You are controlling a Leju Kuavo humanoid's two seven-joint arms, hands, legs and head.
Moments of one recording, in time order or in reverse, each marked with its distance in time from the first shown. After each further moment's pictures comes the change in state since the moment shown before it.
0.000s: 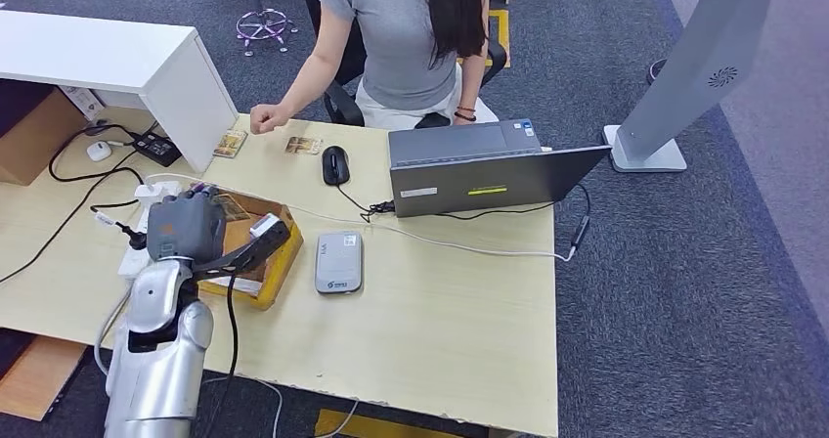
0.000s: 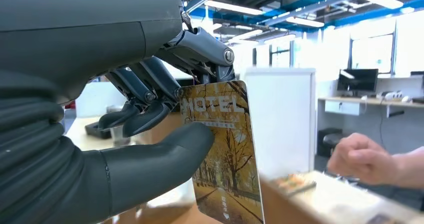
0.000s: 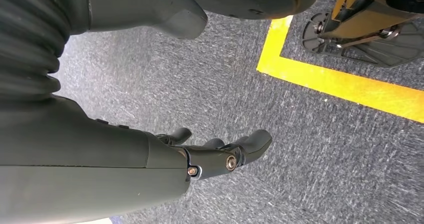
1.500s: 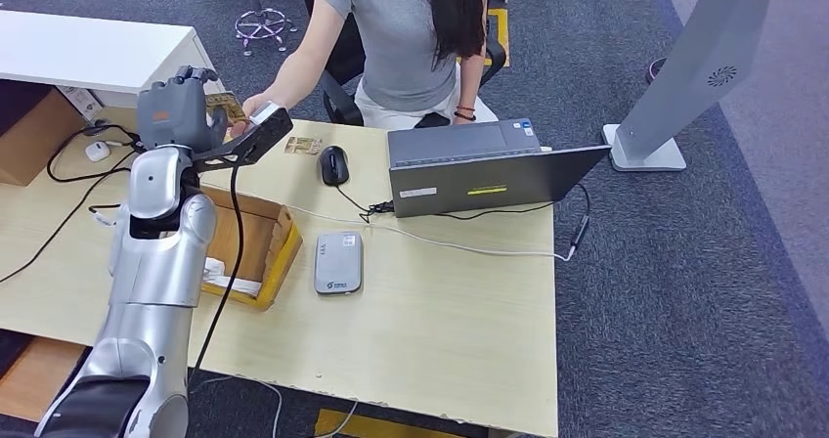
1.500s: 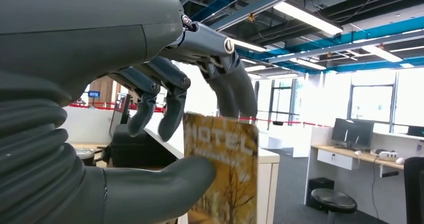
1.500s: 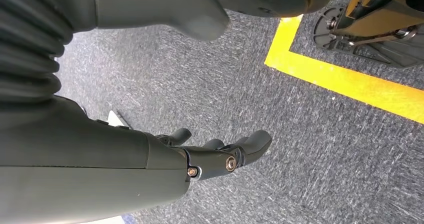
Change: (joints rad) left arm -0.396 0.102 -0.142 0.223 0.000 -0.025 0.138; right arm -0.003 0.000 -0.002 0.000 0.070 0.026 0.023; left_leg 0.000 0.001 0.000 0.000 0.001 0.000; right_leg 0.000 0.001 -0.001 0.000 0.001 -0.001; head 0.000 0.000
